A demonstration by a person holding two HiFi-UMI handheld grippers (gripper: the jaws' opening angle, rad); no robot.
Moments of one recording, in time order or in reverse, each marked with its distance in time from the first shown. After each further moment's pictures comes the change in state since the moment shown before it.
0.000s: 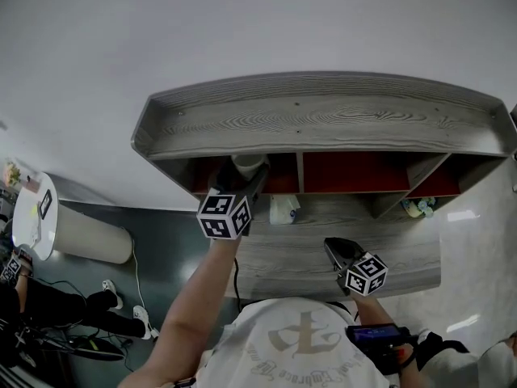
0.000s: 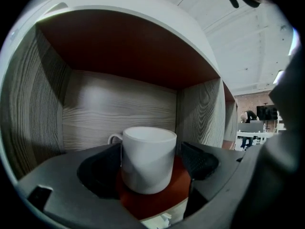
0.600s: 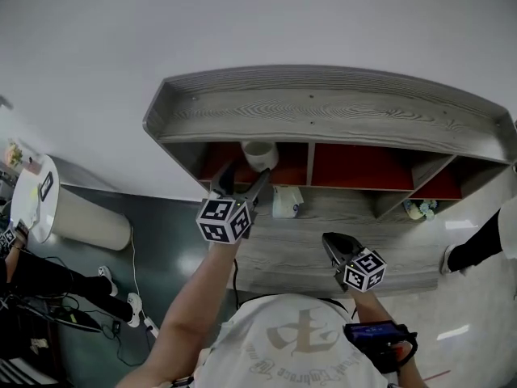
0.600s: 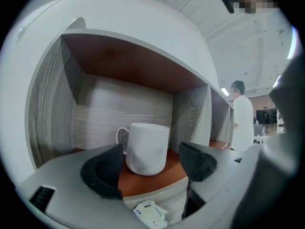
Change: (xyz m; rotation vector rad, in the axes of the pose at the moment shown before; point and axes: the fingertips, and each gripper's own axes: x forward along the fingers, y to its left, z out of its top) left arm -0.037 -0.001 -0.013 -0.026 -0.041 -0.003; right arm 0.007 0.015 0.004 -0.040 0.014 0.047
